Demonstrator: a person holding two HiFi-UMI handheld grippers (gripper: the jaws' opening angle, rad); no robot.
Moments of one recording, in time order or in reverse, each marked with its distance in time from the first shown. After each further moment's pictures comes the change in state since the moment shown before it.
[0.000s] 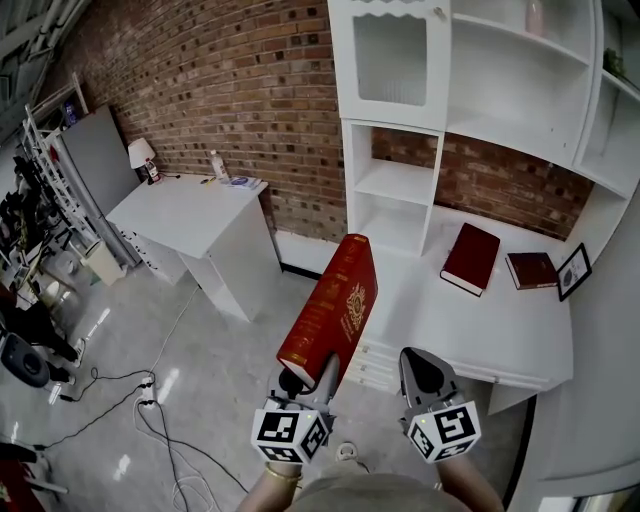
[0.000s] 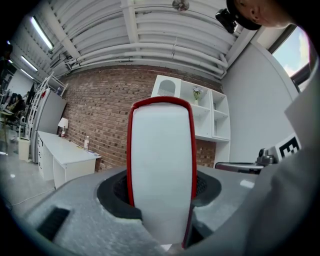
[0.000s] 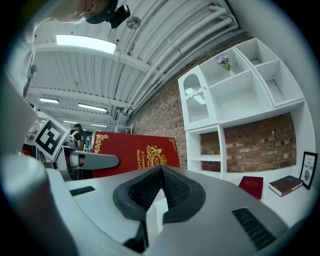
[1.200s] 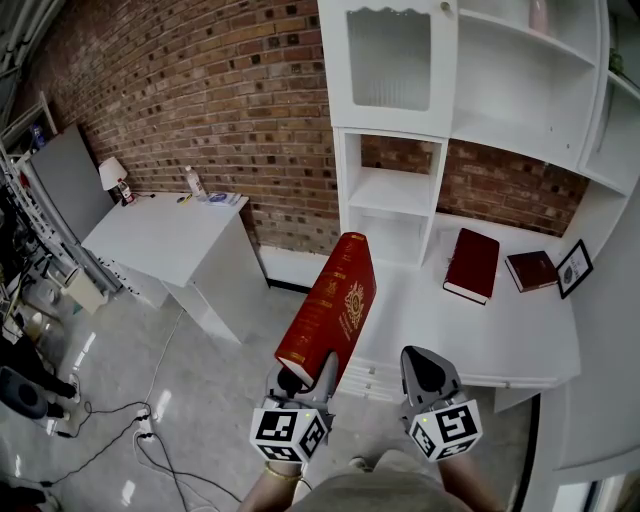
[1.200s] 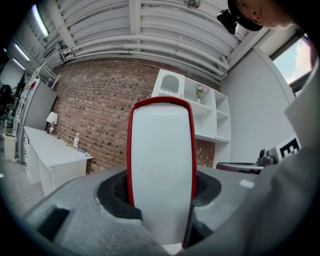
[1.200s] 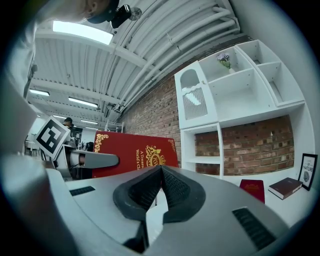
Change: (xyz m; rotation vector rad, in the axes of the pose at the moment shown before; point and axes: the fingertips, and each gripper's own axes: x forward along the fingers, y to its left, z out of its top) left arm 0.079 0.067 0.010 -0.008 0.016 -0.105; right arm 0.085 -0.013 -0.001 -0.016 -0.003 -0.111
